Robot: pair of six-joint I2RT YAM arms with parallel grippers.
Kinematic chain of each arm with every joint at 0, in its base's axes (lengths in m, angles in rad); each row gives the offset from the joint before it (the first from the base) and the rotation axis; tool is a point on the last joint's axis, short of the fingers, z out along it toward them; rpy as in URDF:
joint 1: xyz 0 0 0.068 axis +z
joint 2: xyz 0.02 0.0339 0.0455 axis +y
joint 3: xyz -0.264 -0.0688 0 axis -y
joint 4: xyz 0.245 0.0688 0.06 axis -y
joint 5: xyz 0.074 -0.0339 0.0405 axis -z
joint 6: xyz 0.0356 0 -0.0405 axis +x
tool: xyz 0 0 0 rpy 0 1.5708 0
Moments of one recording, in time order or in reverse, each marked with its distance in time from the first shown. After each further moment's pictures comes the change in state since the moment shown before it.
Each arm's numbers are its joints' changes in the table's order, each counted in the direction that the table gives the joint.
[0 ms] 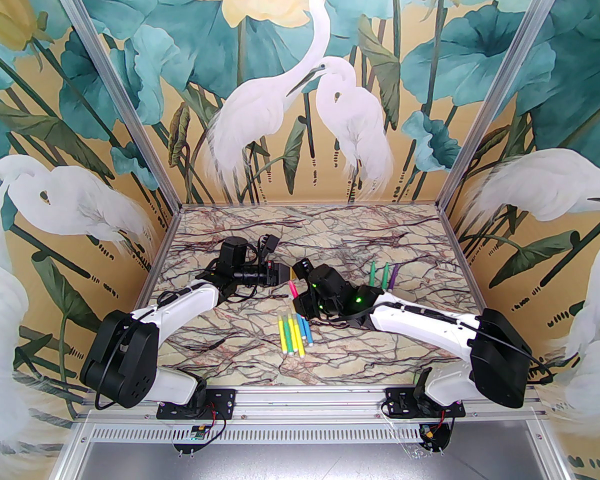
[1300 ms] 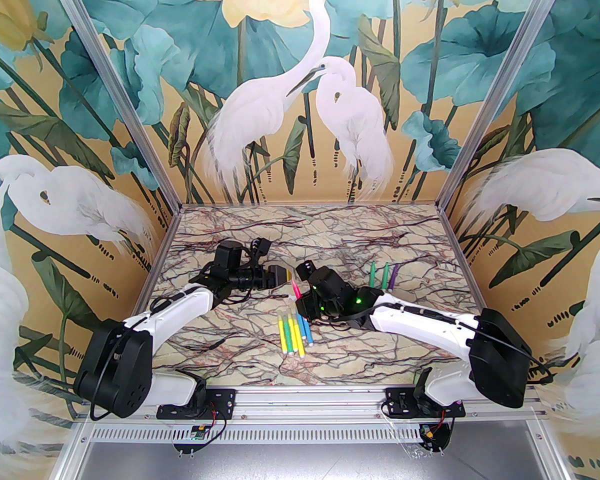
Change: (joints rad) left arm 0.024 -0.047 -0.033 -0.085 -0.085 0.051; right arm 0.000 0.000 -0.022 -0.012 0.022 0.041
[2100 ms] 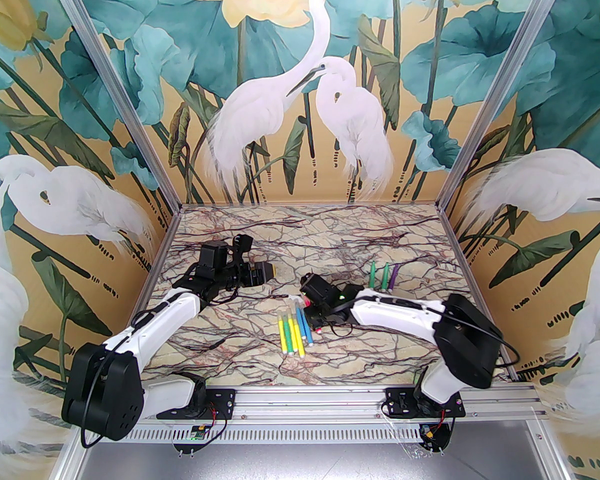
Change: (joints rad) left arm 0.096 -0.111 -0.004 -0.138 -0.191 0.100; right arm 0.000 0.127 0.037 -0.187 0.052 0.041
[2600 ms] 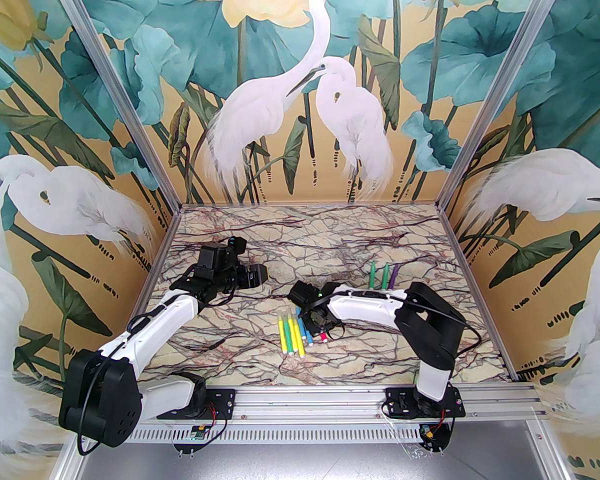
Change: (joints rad) left arm 0.001 -0.045 0.009 -0.134 -0.235 0.077; right arm 0.027 0.237 0.135 -0.244 0.082 0.062
